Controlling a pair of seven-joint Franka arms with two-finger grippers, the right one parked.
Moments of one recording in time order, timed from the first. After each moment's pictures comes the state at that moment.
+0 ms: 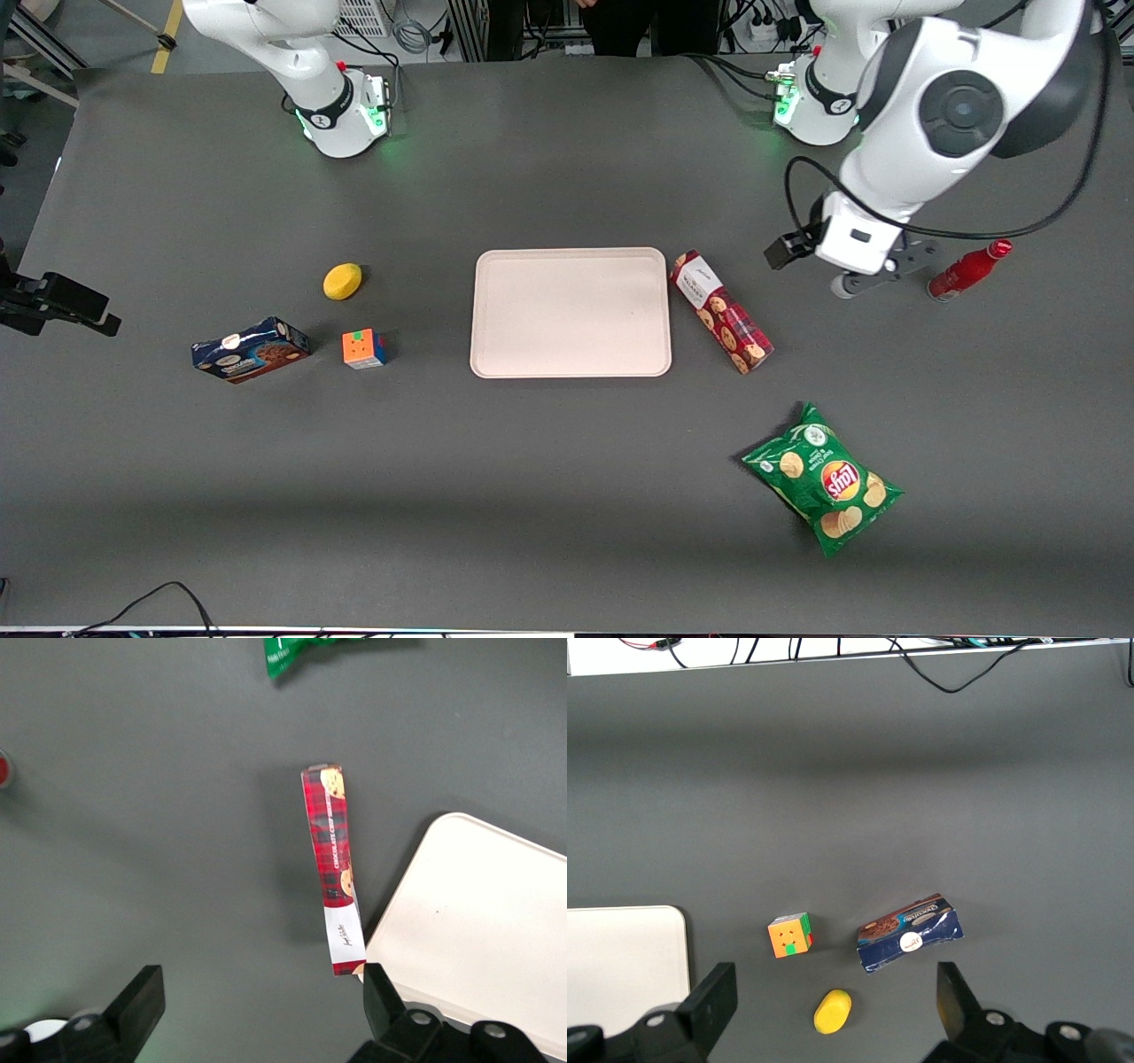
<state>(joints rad) 0.04 -0.06 -0.40 -2.03 -0.09 1.86 -0.73</state>
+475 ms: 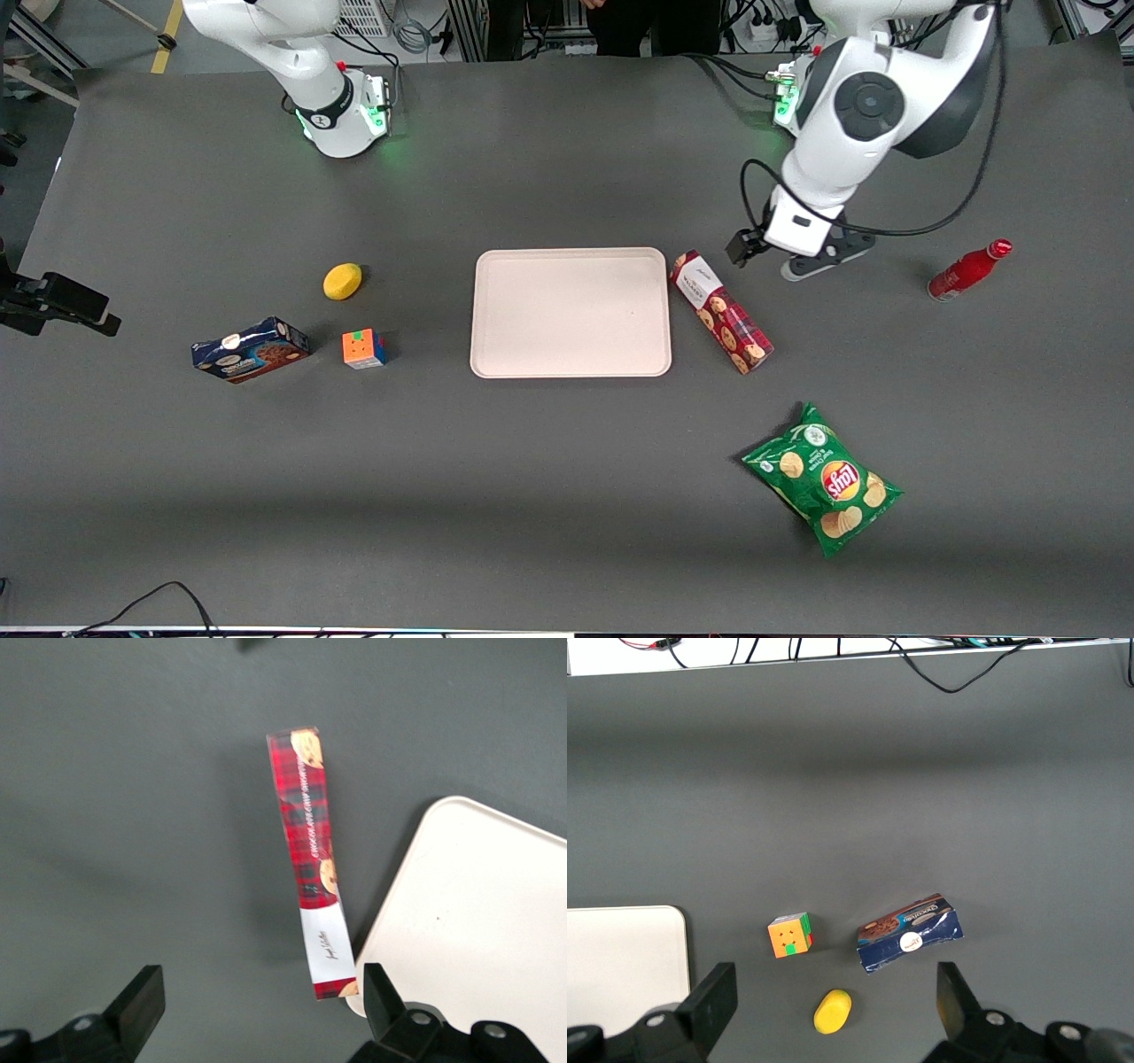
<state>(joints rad) 0.04 -0.13 -0.51 -2.30 -0.12 2.18 -0.79</state>
